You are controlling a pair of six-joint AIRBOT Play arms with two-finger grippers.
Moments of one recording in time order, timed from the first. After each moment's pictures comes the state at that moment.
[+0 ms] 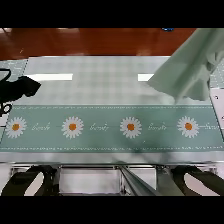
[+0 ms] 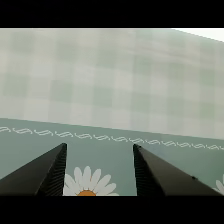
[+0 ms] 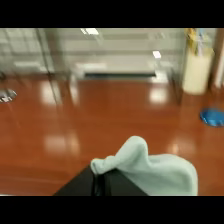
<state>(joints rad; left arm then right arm) 0.03 -0.71 0.96 1.31 -1.07 -1.65 -0.01 -1.14 2.03 -1.35 1.00 1.51</state>
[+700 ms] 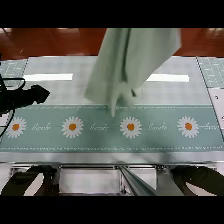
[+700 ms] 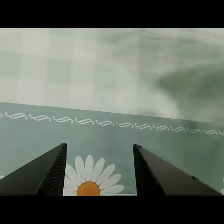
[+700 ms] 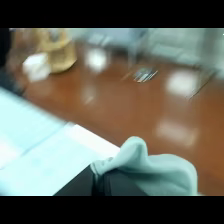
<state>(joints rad) 0.01 -0.71 0.84 1.31 -1.01 -1.65 0.60 -1.21 1.97 -1.36 0.98 1.54</state>
